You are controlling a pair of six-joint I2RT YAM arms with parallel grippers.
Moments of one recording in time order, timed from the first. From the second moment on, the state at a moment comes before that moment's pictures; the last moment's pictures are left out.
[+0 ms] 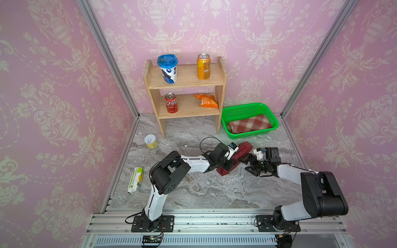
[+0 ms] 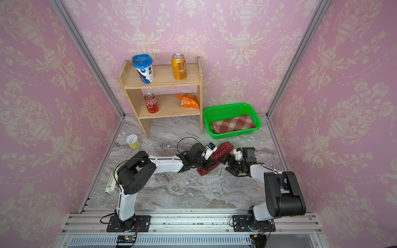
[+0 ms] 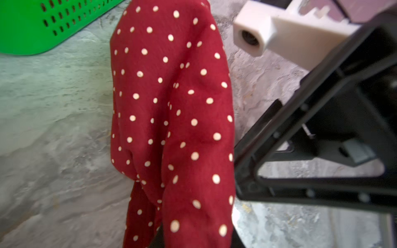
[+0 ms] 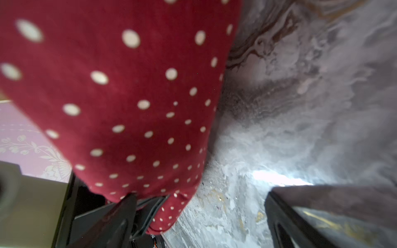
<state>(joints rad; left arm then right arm) -0.84 2.04 1.18 0.23 0.31 -0.23 0.01 1.47 0.52 0.03 -0.73 0.76</state>
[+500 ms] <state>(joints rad) -0.83 2.17 1.09 0.69 0.49 -0.58 0.02 1.66 0.49 0.48 -0.78 0.97</state>
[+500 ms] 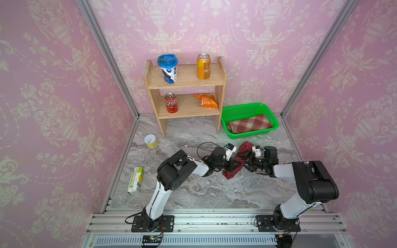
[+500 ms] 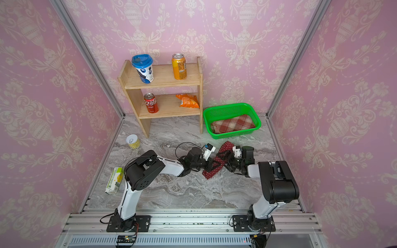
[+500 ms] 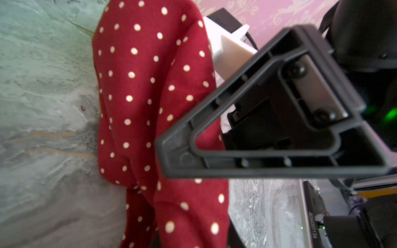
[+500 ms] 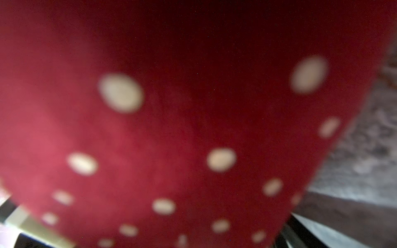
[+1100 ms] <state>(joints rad) -0.81 2.32 1.10 1.05 0.54 -0.93 0.04 1.68 0.48 0.56 -0.70 1.03</state>
